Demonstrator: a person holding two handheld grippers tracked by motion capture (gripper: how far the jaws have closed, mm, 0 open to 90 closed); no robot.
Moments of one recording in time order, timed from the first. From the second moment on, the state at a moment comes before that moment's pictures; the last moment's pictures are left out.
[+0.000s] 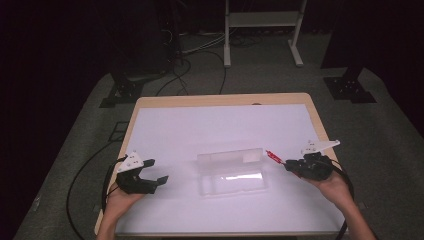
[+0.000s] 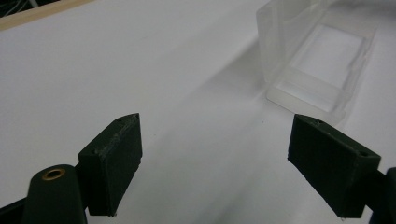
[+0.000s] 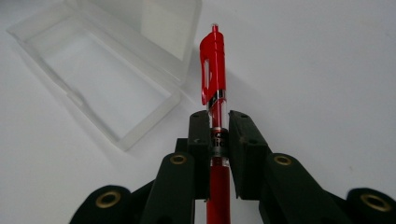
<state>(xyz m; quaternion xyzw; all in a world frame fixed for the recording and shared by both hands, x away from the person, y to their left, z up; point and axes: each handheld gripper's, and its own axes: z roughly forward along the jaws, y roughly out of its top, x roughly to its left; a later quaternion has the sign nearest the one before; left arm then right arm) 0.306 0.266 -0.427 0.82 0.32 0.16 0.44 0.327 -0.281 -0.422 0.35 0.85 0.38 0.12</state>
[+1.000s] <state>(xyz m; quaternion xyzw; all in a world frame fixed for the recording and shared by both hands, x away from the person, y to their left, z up) 0.305 0.272 -0.425 0.81 0.32 0.16 0.45 0.317 -0.258 -0.378 0.29 0.86 0.41 0.13</state>
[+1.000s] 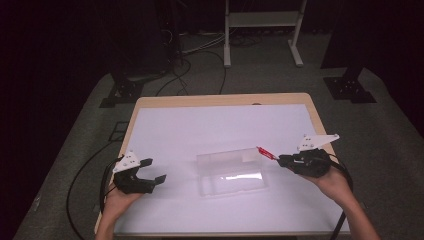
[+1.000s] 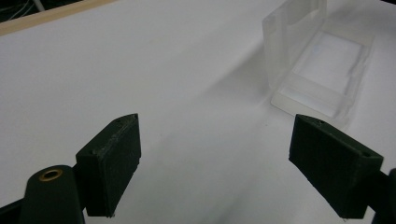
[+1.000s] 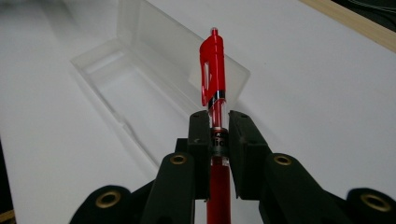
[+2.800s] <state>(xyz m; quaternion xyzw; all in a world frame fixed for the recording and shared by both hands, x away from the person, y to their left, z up) 0.305 0.273 -0.426 0.81 0.33 0.16 0.45 0.335 -0.186 -0.387 0.17 0.90 0.41 0.05</state>
